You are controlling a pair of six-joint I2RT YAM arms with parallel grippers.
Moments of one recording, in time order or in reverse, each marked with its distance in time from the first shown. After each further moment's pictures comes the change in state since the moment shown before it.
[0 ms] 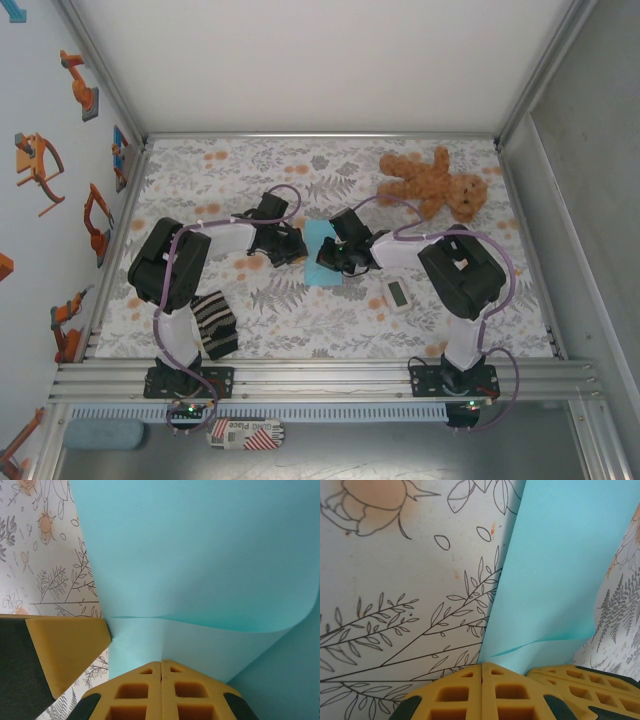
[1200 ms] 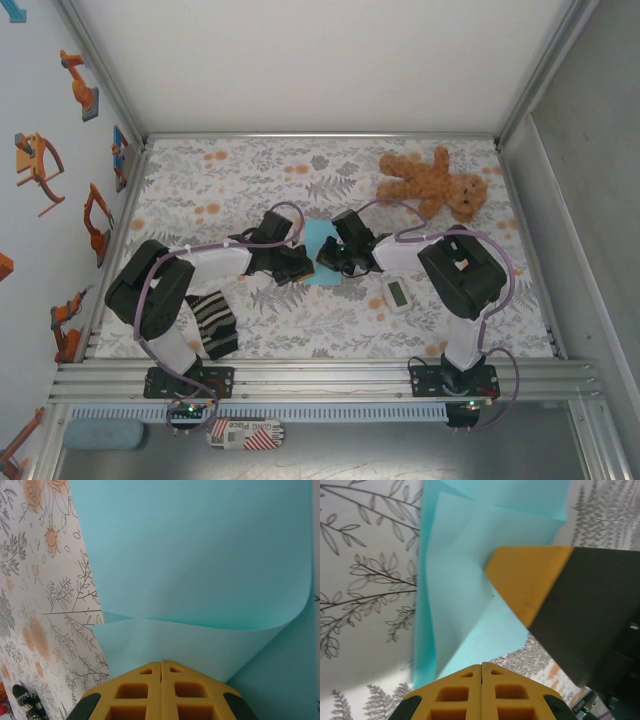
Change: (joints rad) left arm -0.118 -0.192 -0.203 0.098 0.031 -0.111; right arm -0.008 0.000 -0.041 0.083 -0.008 0.078
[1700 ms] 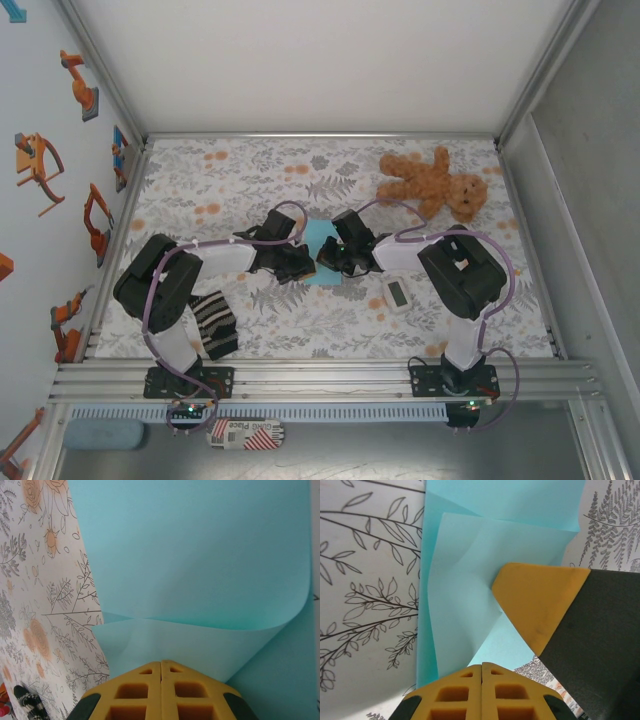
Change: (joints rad) left arm 0.000 0.048 0.038 -0.009 -0.009 0.026; right arm 0.000 0.000 0.000 0.000 0.000 0.004
